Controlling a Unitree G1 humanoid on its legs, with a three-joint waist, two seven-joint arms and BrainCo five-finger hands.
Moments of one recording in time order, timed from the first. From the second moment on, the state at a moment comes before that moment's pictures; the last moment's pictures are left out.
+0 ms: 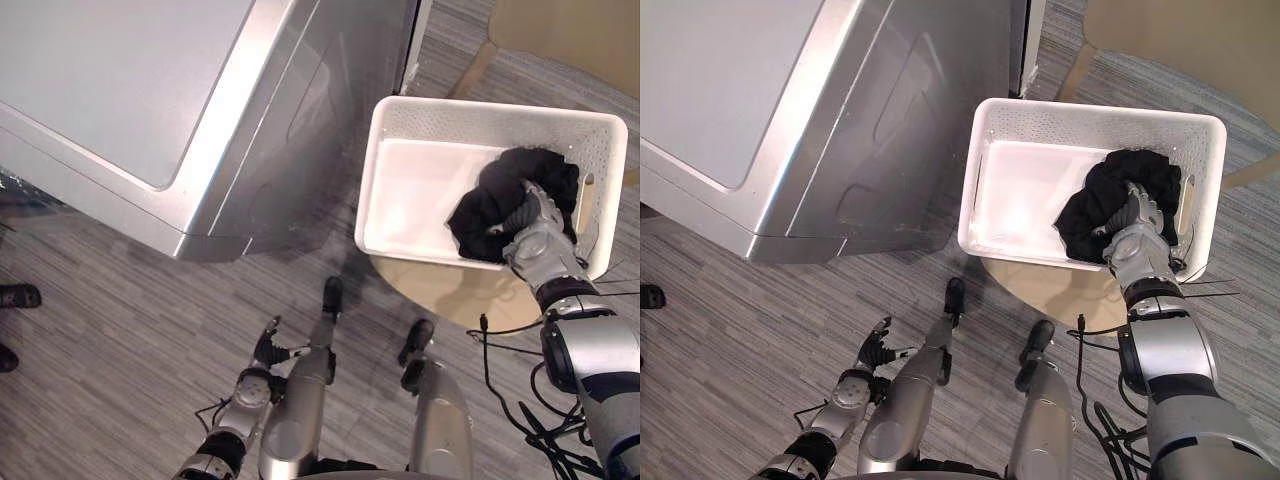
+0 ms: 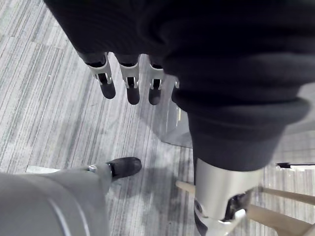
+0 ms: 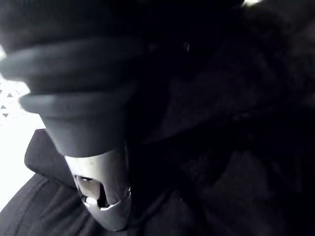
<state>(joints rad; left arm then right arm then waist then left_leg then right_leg) -0.15 0.10 -0.19 0.86 0.05 -0.20 0.20 -0.95 -0.55 0.09 1.27 -0.50 0.01 -0.26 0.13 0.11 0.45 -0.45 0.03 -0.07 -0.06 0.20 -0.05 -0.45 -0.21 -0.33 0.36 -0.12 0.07</state>
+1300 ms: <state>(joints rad) 0.04 0.09 -0.03 0.92 0.01 -0.16 0.18 -0.24 -0.08 0.01 0.07 0.71 -0.29 -0.09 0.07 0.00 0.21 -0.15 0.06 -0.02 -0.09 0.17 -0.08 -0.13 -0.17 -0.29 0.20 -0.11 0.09</state>
